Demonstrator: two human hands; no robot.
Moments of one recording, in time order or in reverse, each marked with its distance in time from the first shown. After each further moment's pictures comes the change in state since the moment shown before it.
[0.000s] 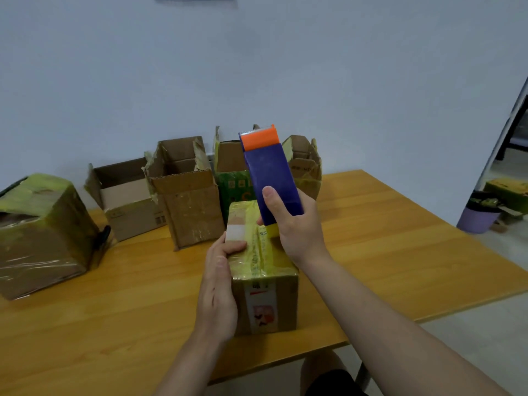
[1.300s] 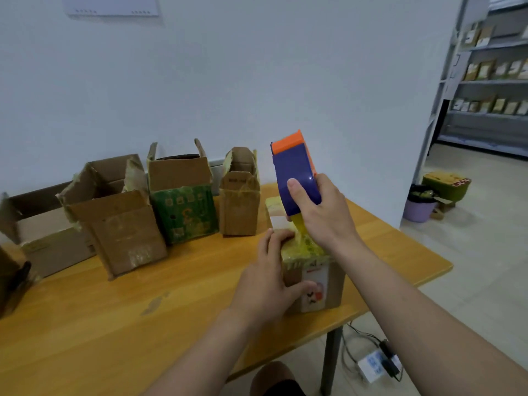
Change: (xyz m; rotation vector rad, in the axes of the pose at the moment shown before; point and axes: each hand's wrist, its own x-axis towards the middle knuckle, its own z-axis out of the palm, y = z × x) left_hand 0.016 0.034 0.162 0.513 -0.529 0.167; right_hand 0.013 -0.040 -0.153 -0.492 0.228 0.015
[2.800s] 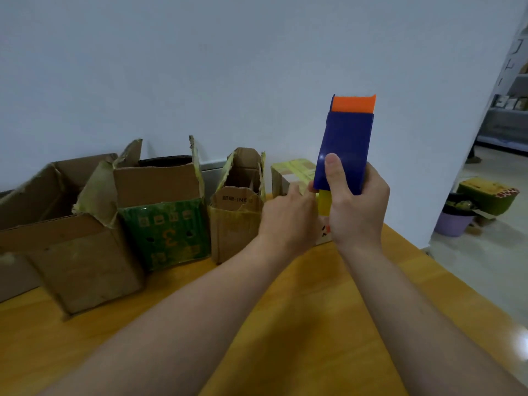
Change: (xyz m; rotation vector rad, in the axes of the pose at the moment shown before) left_hand 0.219 -0.017 0.013 0.617 0.055 0.081; right_hand 0.114 0.063 0.032 0.277 0.320 -0.078
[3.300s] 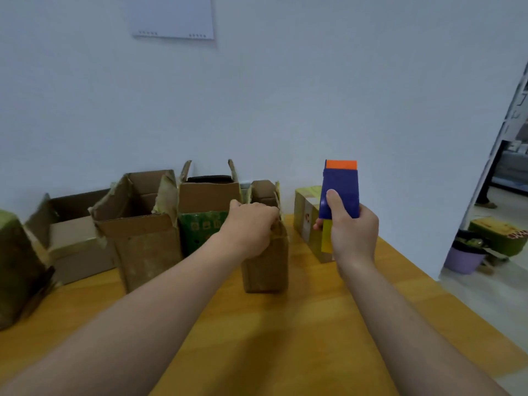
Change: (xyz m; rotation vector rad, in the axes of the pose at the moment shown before) left_hand -0.071 -0.088 -0.105 0.158 -0.159 -0.061; right_hand -0.044 -0.041 0.021 -0.071 -0.012 0.245
